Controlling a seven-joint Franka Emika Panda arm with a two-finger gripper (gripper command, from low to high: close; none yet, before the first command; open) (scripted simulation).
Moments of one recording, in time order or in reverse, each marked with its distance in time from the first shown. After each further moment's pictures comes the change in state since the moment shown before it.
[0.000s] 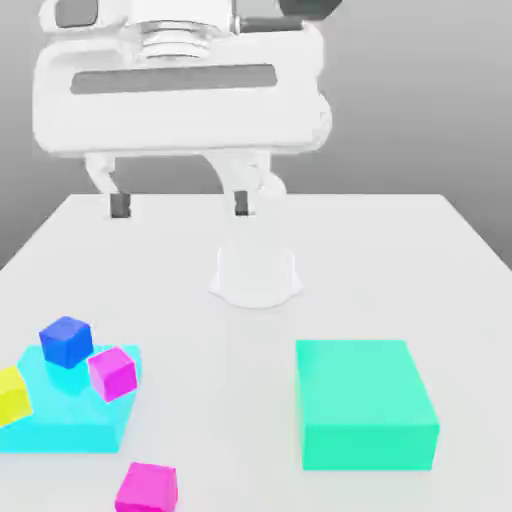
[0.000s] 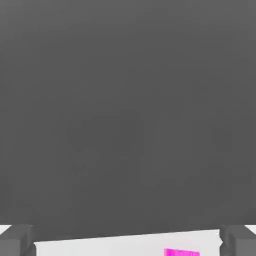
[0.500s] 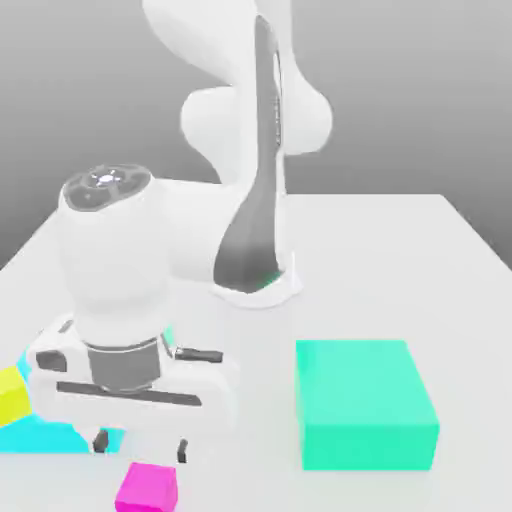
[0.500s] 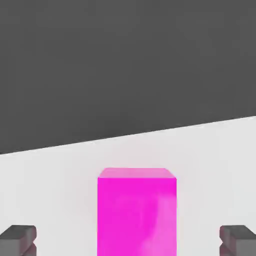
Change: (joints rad) arm -0.079 0.542 -0.015 -0.011 0.056 0.215 -0.083
